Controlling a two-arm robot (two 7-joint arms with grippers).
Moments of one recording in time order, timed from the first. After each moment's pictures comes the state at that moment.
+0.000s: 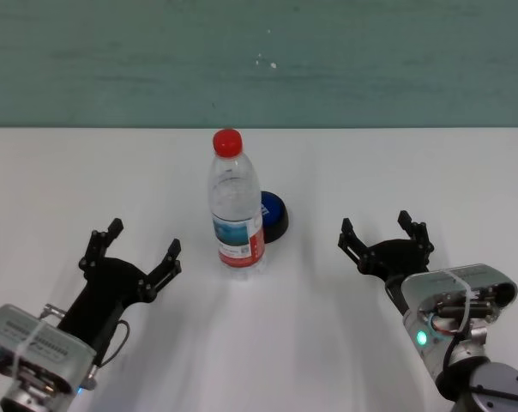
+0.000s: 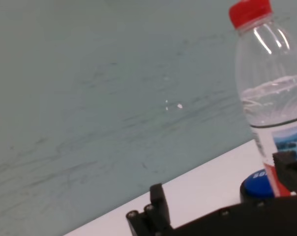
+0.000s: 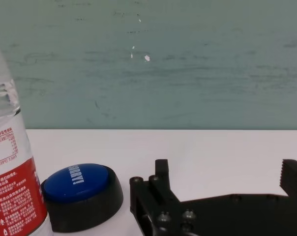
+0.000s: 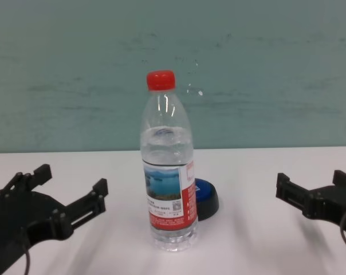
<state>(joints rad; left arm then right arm) 0.14 0.26 0.12 -1.56 0.08 -0.37 -0.19 -0.06 0.16 -0.26 -1.64 0.19 -0.04 -0.06</state>
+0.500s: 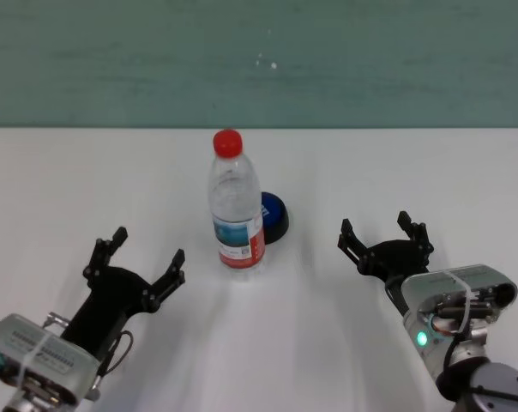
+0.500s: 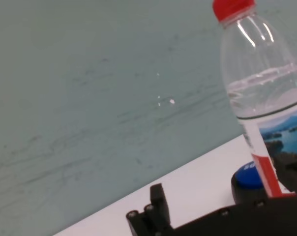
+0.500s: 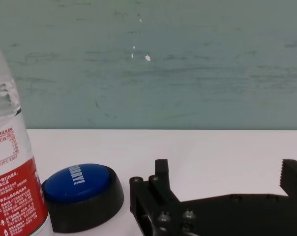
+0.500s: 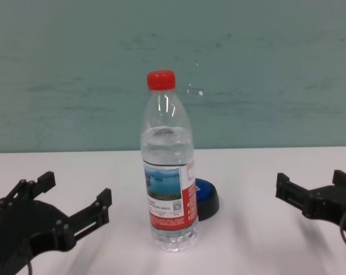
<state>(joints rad) 0.15 0.26 0.13 -1.56 0.12 -0.38 -0.18 -0.06 0.16 -0.26 -1.64 0.19 -0.04 -0.06</state>
